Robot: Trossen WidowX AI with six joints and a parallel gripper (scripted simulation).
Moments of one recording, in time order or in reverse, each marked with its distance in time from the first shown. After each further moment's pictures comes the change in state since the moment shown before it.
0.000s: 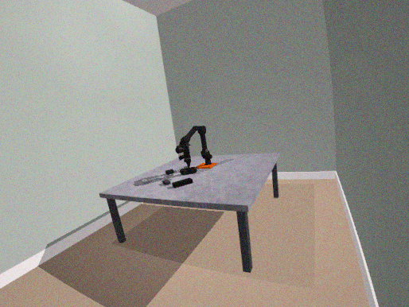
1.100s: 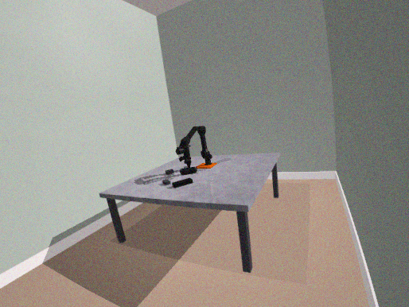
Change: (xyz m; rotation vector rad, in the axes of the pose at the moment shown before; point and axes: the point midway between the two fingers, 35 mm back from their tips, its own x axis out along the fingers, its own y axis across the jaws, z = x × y) arm 0.011 -0.001 -0.001 0.000 0.005 -0.005
